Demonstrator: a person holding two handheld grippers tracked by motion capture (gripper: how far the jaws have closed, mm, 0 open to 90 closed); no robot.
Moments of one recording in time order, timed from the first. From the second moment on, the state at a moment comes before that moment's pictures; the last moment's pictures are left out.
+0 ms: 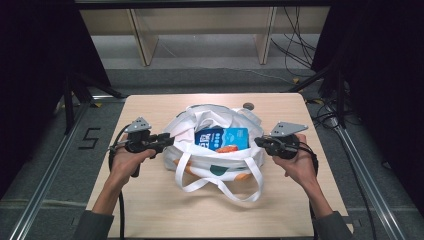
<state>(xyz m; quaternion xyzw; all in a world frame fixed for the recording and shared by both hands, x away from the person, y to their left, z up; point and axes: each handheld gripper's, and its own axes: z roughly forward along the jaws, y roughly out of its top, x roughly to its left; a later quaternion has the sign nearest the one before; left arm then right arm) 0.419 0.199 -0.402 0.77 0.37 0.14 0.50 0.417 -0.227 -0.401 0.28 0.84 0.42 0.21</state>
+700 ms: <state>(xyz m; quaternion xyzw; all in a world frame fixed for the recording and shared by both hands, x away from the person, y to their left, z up) 0.398 0.202 -0.403 0.77 0.36 0.13 0.51 0.409 -0.226 -0.401 0.29 0.83 0.42 0.21</state>
